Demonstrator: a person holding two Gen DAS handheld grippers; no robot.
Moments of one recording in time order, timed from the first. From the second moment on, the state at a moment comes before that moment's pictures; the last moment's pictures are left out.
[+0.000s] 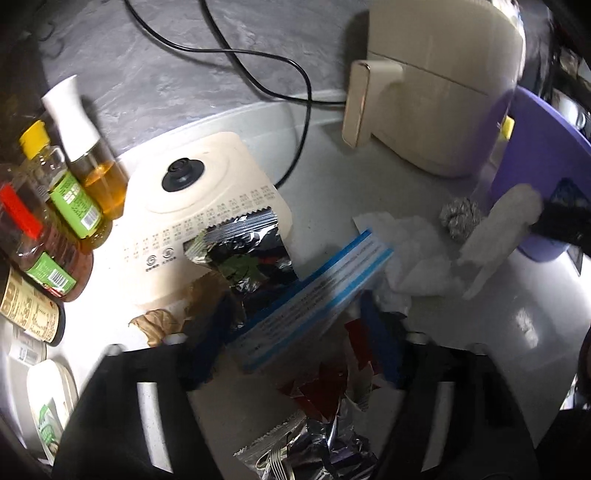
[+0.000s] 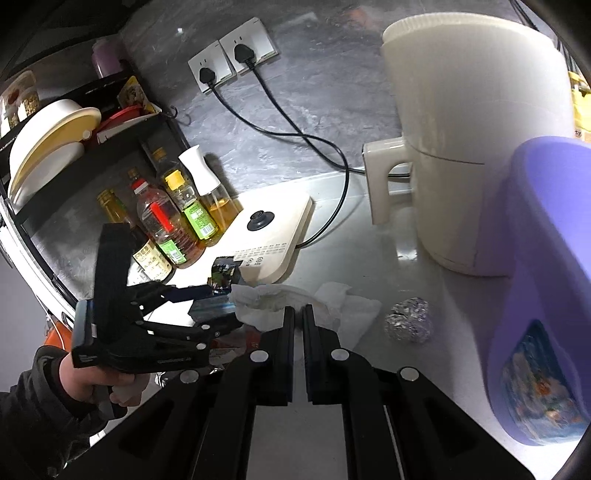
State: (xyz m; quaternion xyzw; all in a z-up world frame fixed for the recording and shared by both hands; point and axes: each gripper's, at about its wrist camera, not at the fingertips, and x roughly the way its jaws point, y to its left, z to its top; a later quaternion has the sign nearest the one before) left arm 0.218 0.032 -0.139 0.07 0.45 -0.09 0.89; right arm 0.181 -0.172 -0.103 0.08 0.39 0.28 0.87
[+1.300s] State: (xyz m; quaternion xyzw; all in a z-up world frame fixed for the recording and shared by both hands) left arm 0.175 -0.054 0.043 0.03 0.25 -0.22 0.94; right arm 0.151 -0.319 0.035 0.08 0.25 0.08 0.96
